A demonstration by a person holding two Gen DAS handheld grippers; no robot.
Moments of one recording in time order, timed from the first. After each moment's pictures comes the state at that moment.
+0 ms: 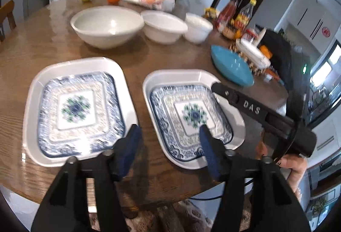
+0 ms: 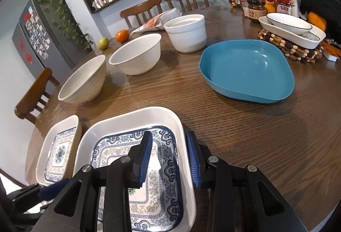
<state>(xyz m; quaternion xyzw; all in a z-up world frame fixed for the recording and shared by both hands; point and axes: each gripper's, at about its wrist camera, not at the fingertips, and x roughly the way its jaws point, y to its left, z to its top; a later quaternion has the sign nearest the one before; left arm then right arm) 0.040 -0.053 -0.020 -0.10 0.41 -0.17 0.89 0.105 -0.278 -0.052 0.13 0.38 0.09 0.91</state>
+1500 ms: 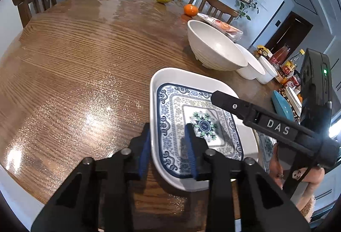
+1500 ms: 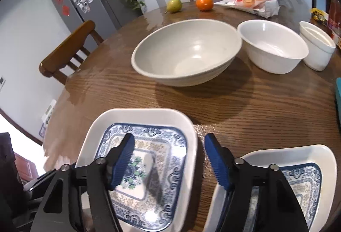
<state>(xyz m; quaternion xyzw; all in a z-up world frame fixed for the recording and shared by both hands) 0.051 0.084 -0.048 -0.20 0.40 -0.04 0.89 0.152 -0.106 -0.049 0.04 0.44 0.26 0.86</state>
